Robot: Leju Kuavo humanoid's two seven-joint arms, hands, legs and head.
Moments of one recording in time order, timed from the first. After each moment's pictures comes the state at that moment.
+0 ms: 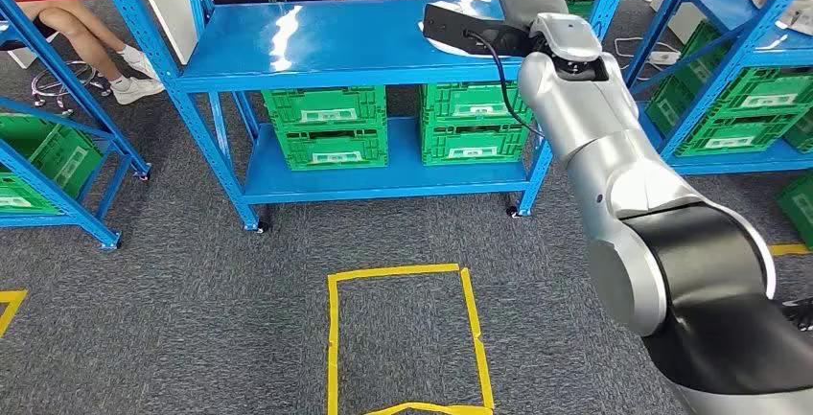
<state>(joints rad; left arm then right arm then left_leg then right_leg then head) -0.04 0.06 -0.09 -0.18 0.04 0.31 0.07 -1.27 0.11 0.14 -0.33 1.42 0.15 -0.17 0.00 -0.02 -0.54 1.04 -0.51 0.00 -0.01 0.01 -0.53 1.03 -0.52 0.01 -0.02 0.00</state>
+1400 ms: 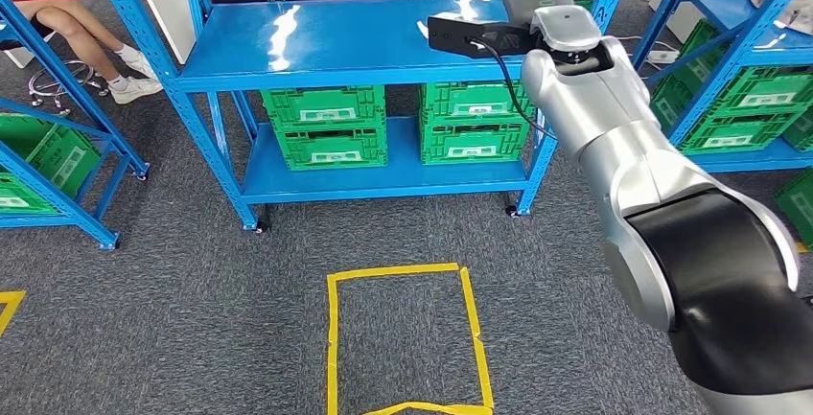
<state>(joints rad) -0.07 0.07 -0.14 -0.17 -0.01 0.31 0.10 -1.29 0.05 0.34 -0.33 1.33 0.20 -0.10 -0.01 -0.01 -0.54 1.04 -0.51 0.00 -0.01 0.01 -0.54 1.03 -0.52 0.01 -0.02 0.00</state>
